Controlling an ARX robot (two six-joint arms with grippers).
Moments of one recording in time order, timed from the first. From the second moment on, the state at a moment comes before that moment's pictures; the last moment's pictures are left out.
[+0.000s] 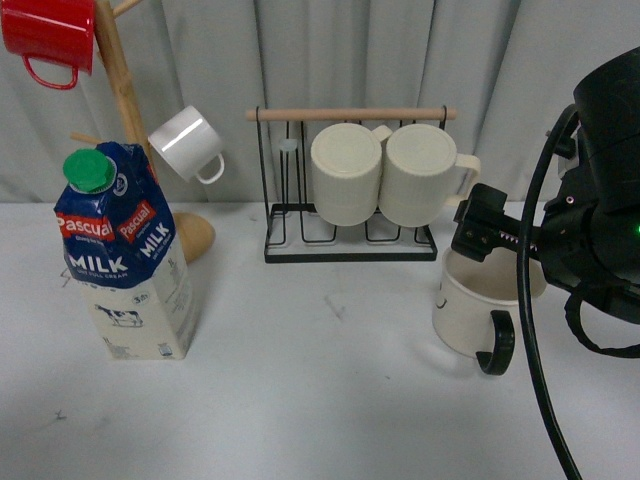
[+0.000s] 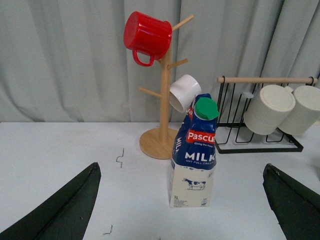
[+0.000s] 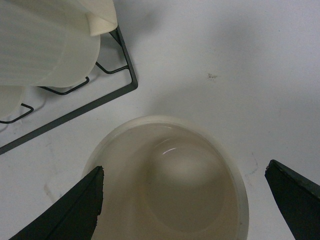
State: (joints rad) left arm 0.00 0.01 0.01 0.00 0.00 -0.02; right arm 0.24 1.98 1.01 0.23 0.15 0.55
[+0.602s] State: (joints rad) left arm 0.00 0.01 0.01 0.00 0.00 -0.02; right arm 0.23 1.98 1.03 0.22 0.14 0.56
